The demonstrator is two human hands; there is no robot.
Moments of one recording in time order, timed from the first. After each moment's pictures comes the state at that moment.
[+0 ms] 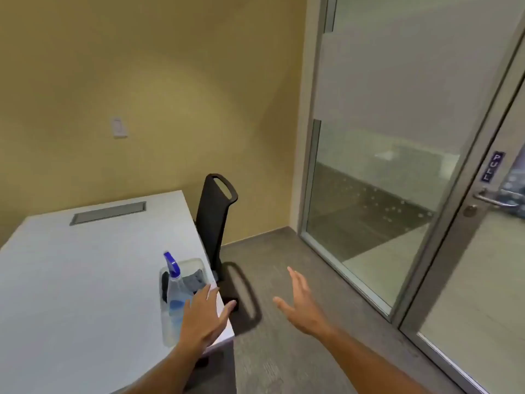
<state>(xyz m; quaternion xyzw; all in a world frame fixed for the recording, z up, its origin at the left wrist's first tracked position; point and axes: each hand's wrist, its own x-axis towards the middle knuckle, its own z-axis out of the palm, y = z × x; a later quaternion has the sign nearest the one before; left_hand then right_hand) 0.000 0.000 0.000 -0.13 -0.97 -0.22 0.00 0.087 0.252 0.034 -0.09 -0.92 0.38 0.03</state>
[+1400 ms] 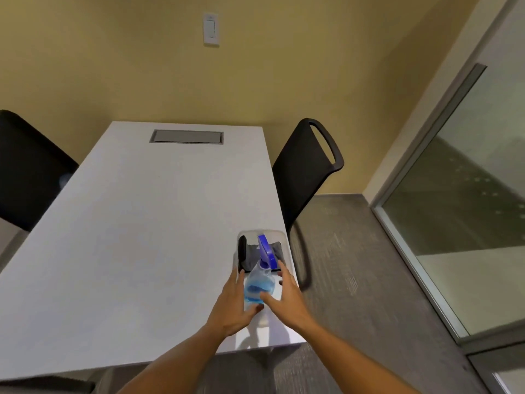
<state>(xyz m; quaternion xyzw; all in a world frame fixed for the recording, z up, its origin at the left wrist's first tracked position) -0.136 -0.135 -0.116 -0.04 -0.90 -0.39 -0.20 -0.131 0.039 -0.072 -0.06 -0.87 0.47 -0.13</state>
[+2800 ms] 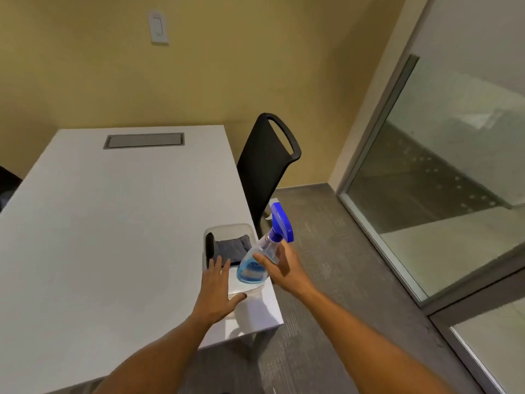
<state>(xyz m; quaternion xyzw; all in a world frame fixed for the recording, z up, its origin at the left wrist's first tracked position) -0.151 -0.099 -0.127 -0.09 -0.96 -0.22 -0.15 -0.130 0.097 -0.004 -0.05 -0.82 0.57 -0.03</state>
